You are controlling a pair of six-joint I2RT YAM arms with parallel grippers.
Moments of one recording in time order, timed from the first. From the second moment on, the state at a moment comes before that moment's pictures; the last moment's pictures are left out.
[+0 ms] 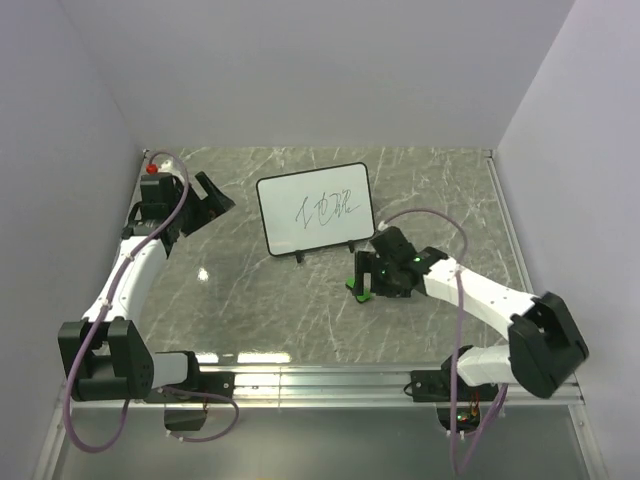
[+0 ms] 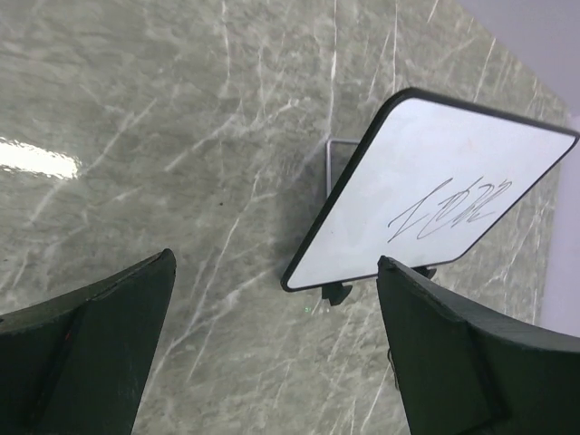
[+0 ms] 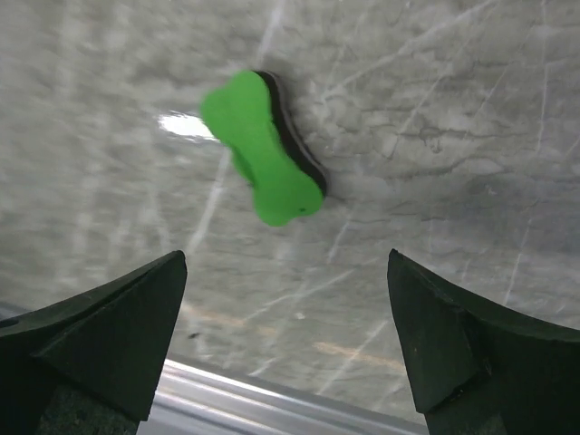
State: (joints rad) left arm 0.05 1.26 0.98 -0.31 0.27 -0.57; right arm 0.61 1.27 0.78 -0.55 -0.02 0.65
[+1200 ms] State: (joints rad) left arm 0.02 1.28 0.98 -0.22 0.35 -0.51; right arm 0.75 1.69 0.99 -0.53 0.18 0.49
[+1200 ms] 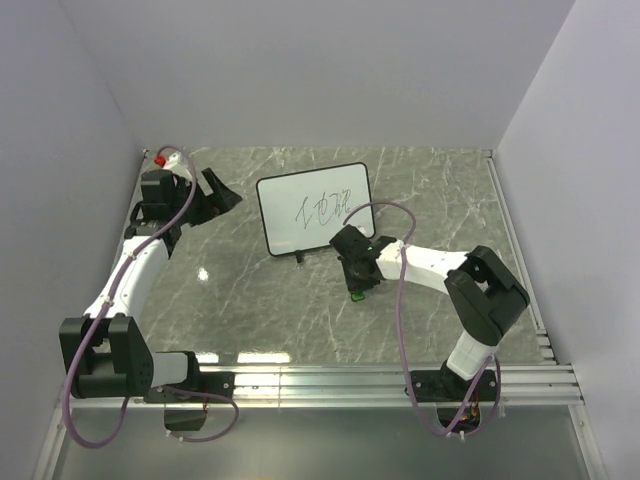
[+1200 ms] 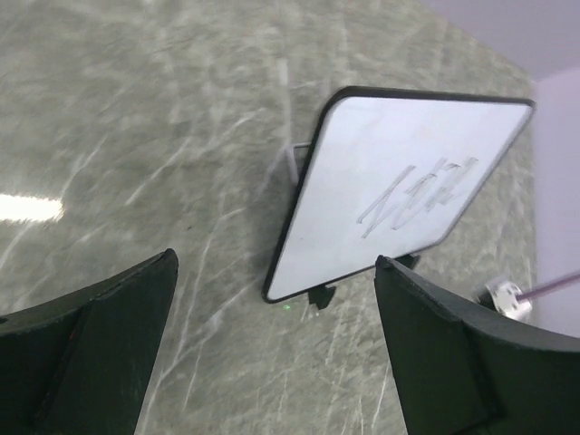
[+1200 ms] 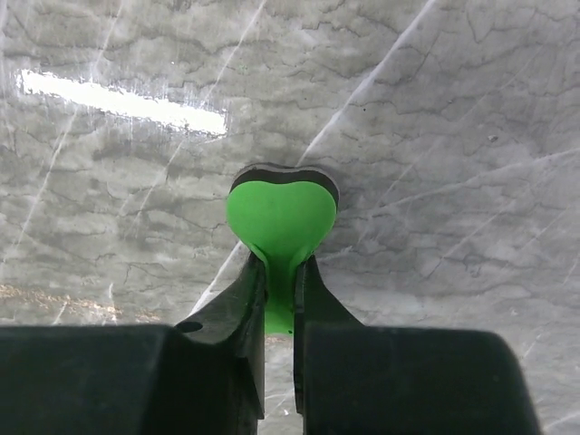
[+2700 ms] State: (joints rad) left arm -0.04 1.83 0.98 0.45 0.79 -0.59; right arm 0.75 1.47 1.32 -0.75 0.23 0.51
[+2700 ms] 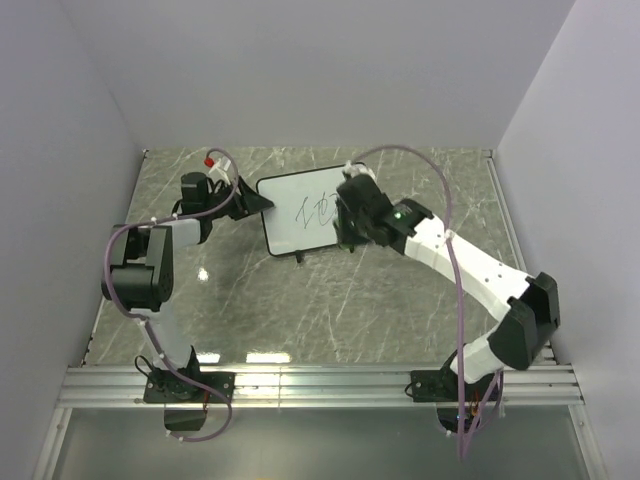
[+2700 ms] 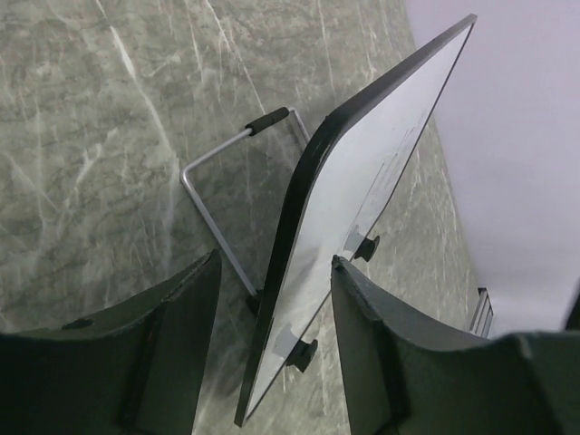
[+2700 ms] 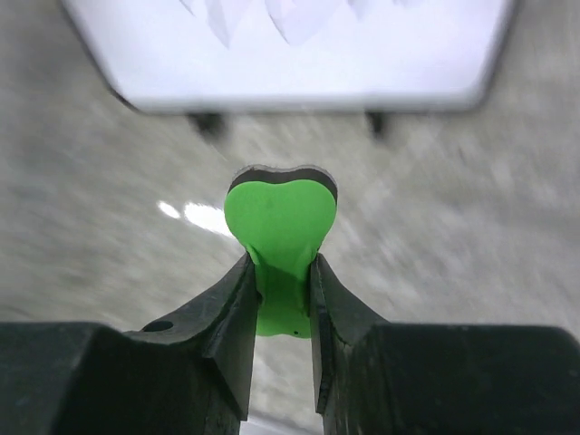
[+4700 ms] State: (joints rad) left arm -0.06 1.90 1.05 0.43 0.87 -0.51; right arm 0.79 2.01 1.46 -0.33 0.41 0.99
